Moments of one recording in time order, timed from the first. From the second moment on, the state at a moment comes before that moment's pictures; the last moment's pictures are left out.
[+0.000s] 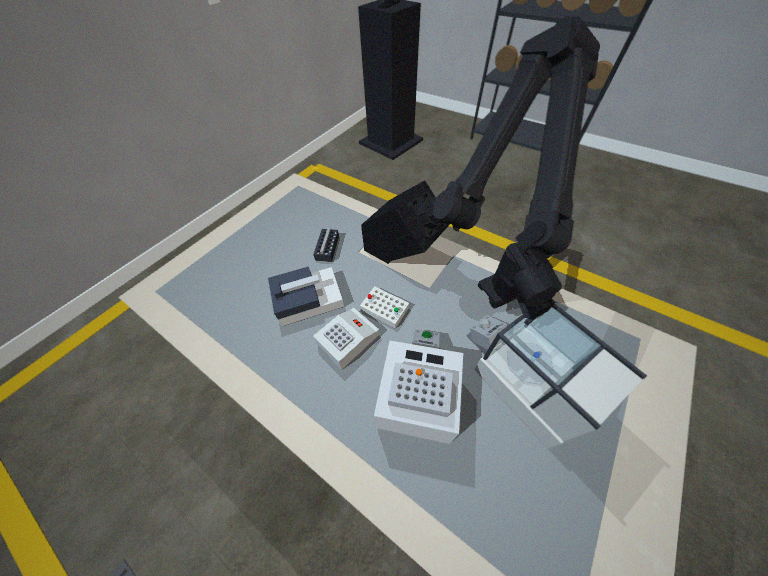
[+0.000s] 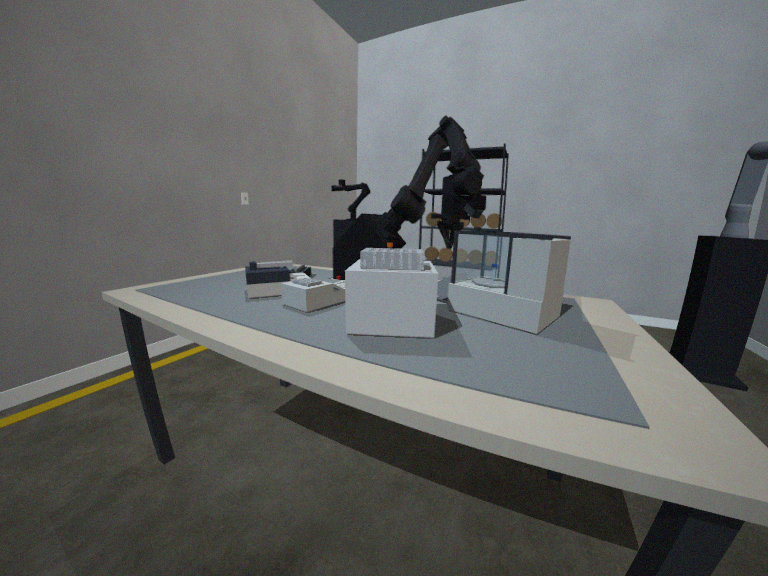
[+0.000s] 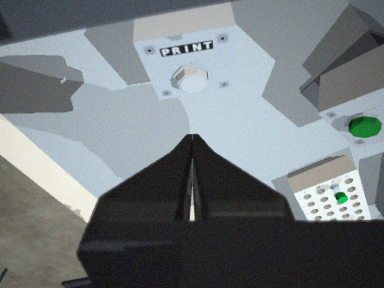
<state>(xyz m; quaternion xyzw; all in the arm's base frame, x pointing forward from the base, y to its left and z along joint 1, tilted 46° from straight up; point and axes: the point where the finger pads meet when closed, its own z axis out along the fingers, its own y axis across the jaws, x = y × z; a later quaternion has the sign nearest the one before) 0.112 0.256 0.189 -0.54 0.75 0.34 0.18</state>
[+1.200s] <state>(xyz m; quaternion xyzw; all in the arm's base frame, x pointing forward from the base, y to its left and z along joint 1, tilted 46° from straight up) 0.105 0.252 0.181 -0.53 0.71 0.39 0.24</state>
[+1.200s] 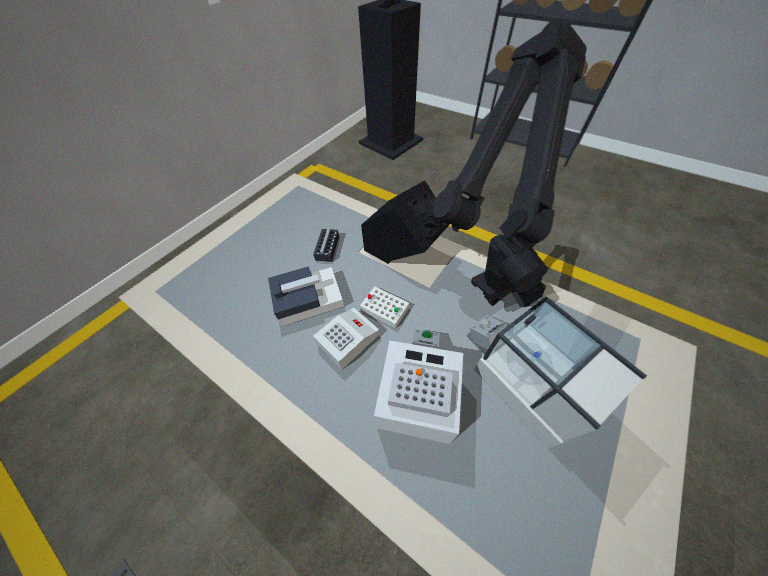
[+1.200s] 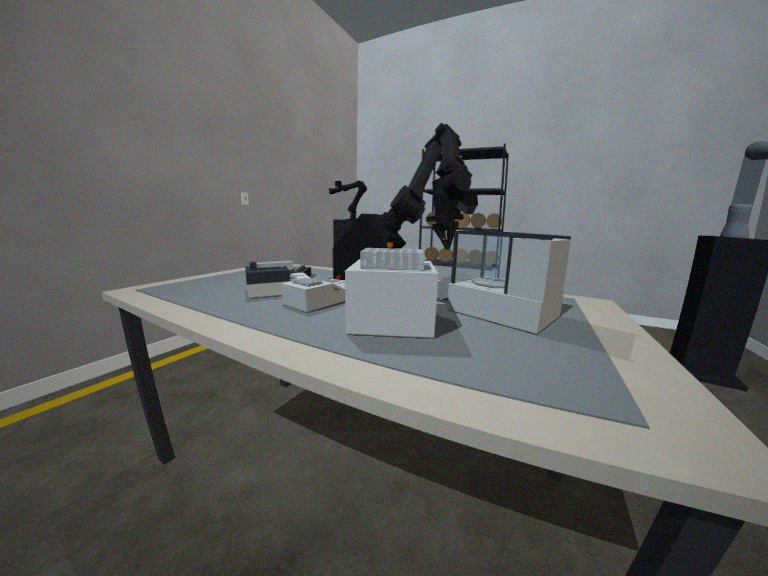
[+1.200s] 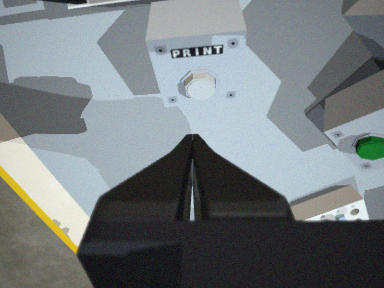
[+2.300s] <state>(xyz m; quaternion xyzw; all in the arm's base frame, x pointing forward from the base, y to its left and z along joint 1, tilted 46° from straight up) 0.102 0.227 0.153 -0.49 0.63 0.47 0.38</state>
